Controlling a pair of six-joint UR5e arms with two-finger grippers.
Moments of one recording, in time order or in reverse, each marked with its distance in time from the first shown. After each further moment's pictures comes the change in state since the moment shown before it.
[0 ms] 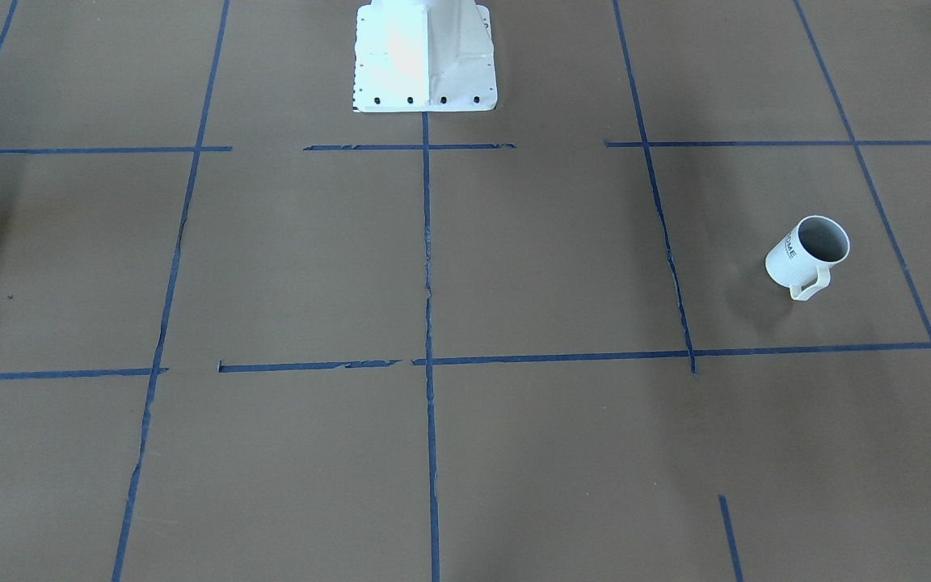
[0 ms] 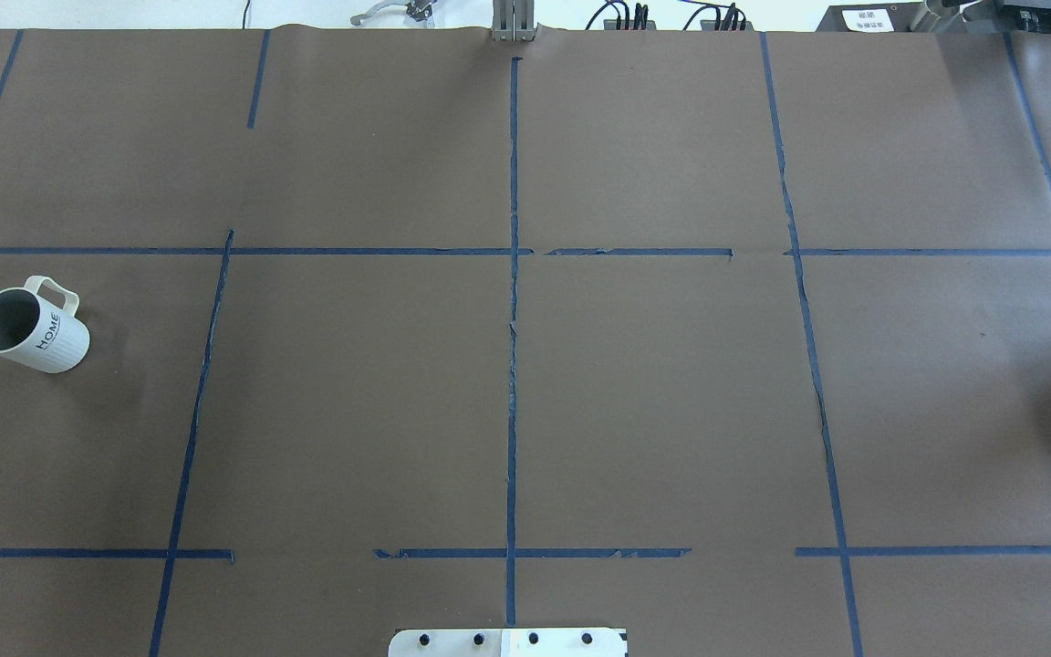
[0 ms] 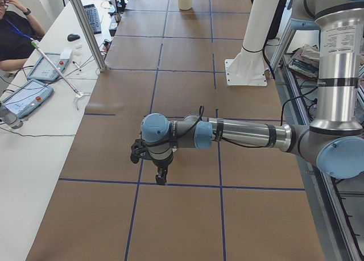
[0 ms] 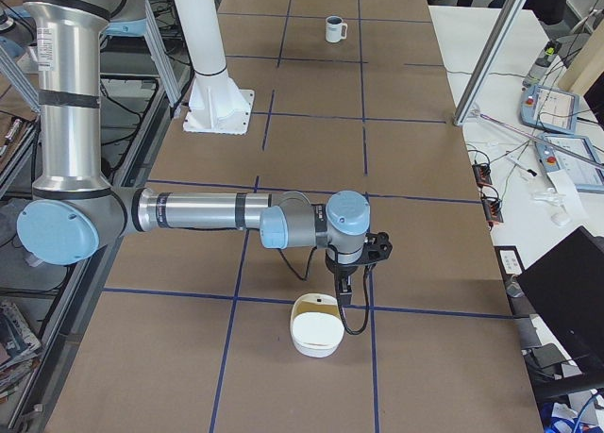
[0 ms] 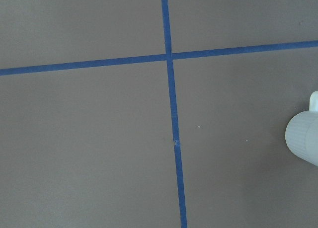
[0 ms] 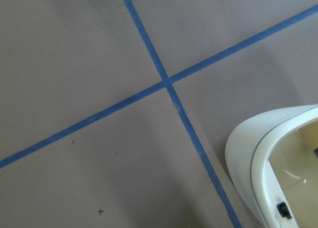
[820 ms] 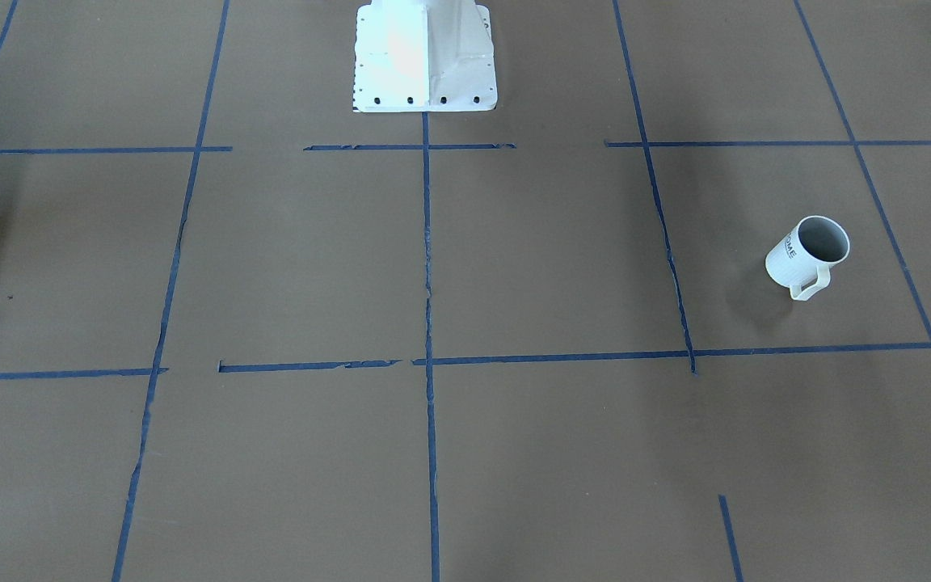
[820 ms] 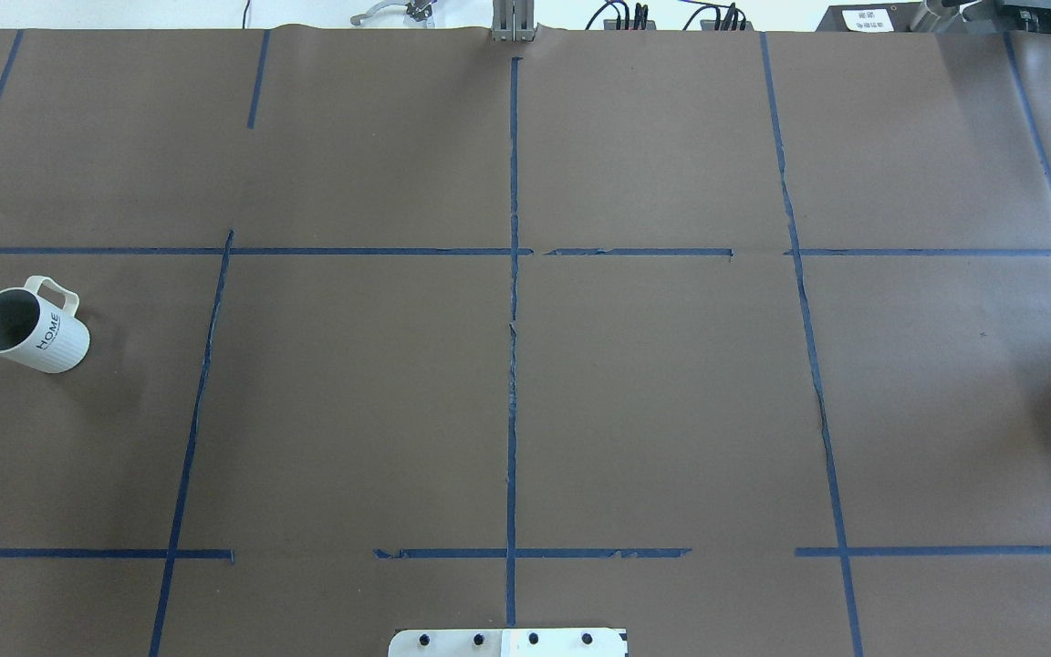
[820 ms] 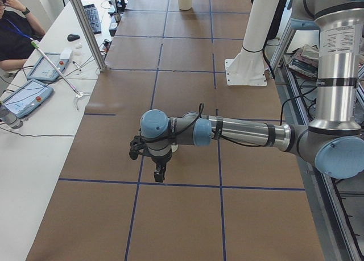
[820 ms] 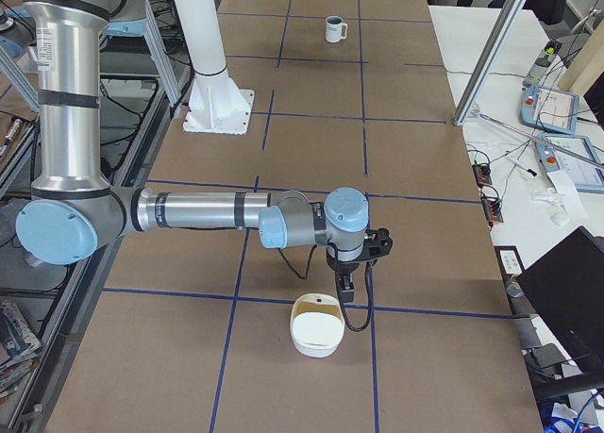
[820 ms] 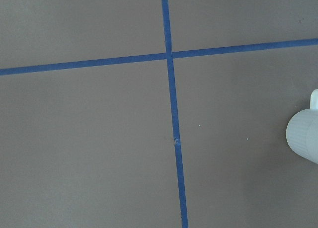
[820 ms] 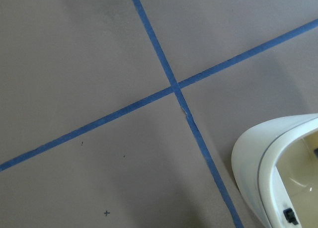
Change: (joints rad) left arm 0.007 -0.022 -0.014 -0.011 0.006 -0.005; right arm 0.000 -0.007 0.008 0.051 0.000 -0.003
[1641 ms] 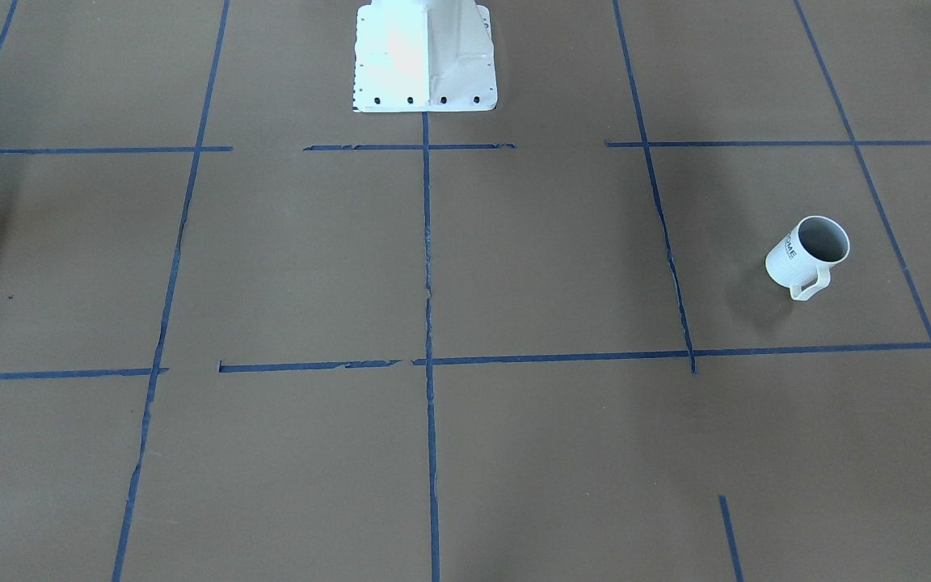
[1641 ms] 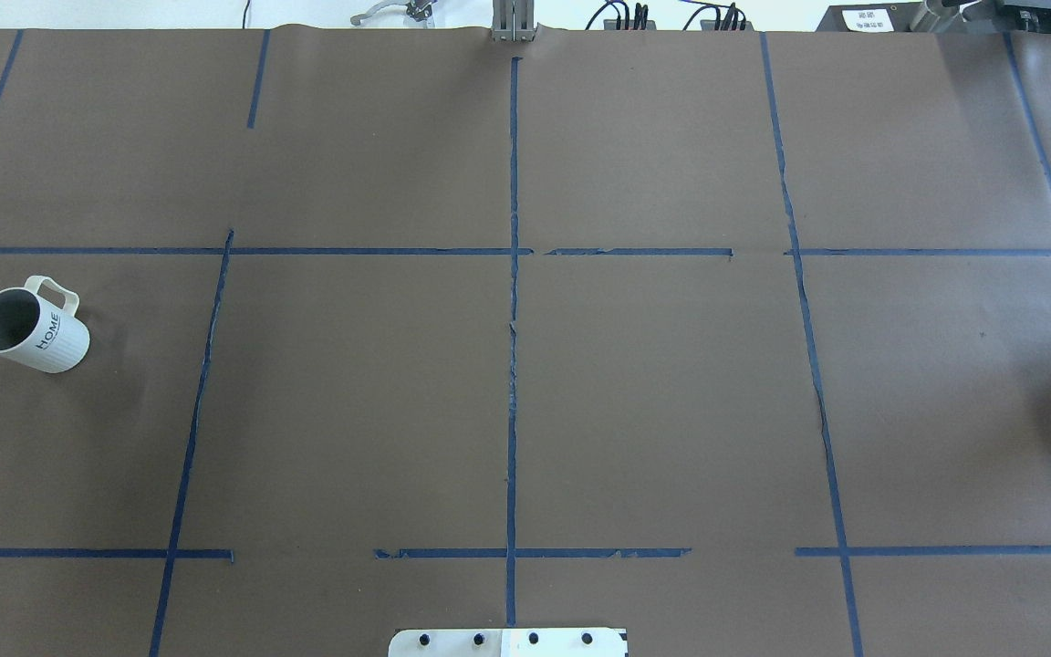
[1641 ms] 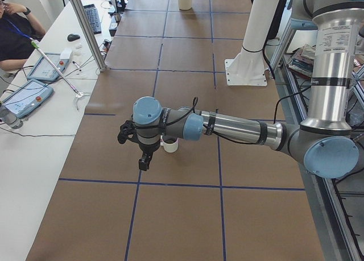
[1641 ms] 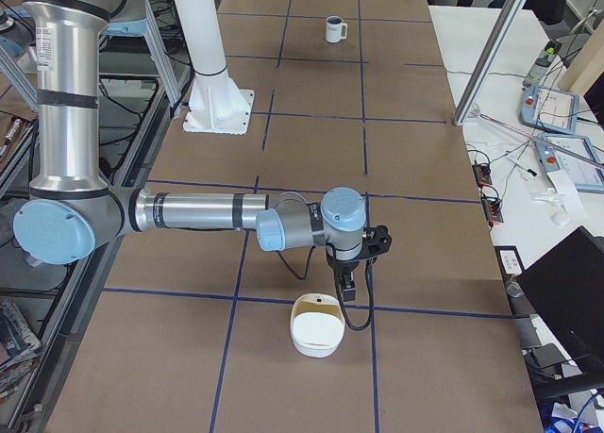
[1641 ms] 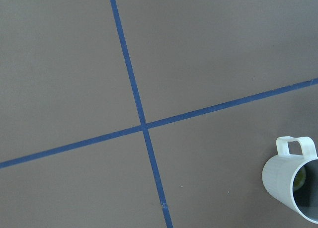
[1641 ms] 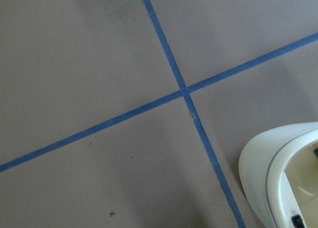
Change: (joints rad) left arm 0.066 -0.018 0.015 -0.247 0.000 -0.071; right arm -0.002 -0.006 0.001 0.044 0.007 0.005
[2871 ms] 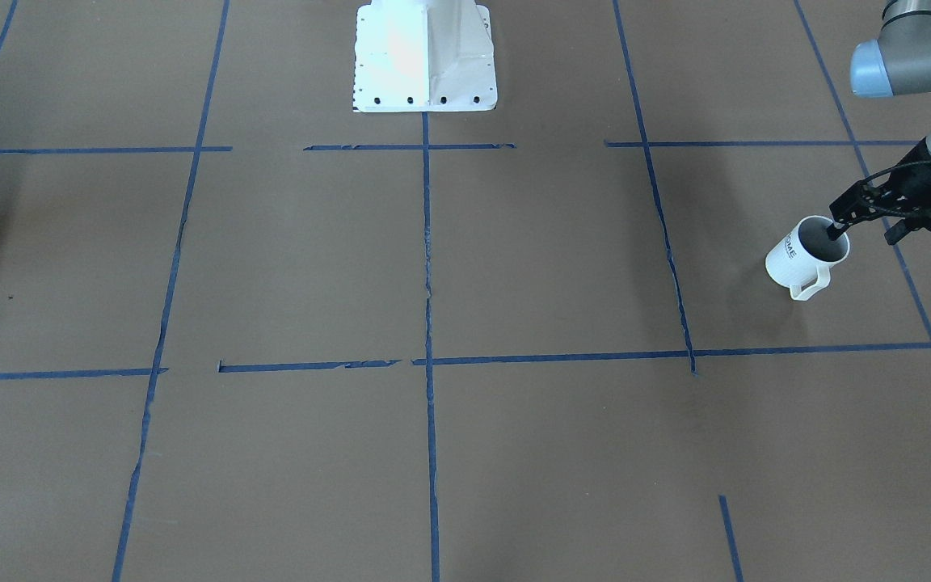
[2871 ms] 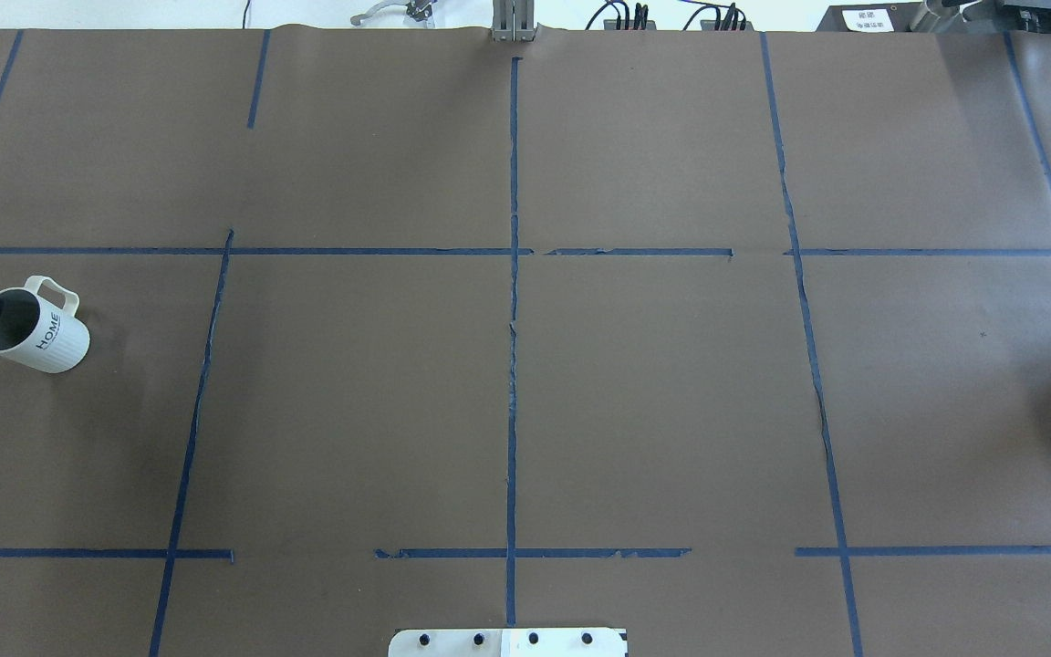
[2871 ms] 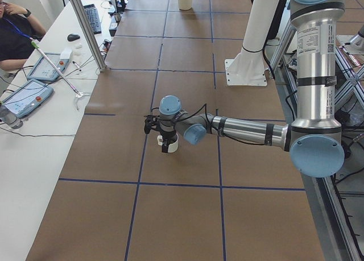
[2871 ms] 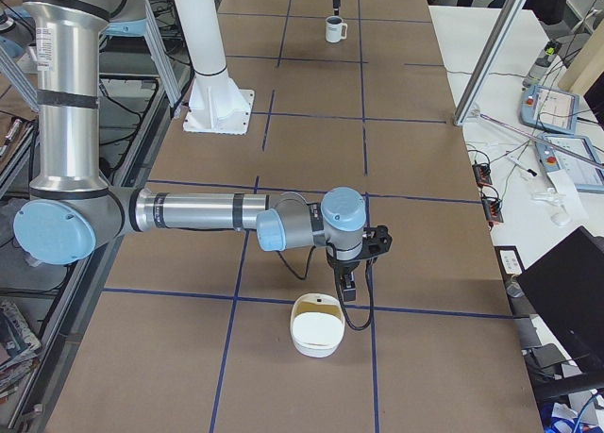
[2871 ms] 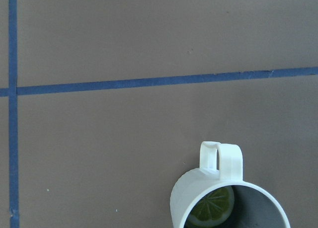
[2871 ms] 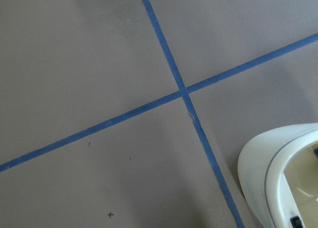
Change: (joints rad) left arm 0.389 0.070 0.012 -0.389 0.137 -0.662; right arm 0.000 0.000 -0.002 0.001 -0.003 -0.003
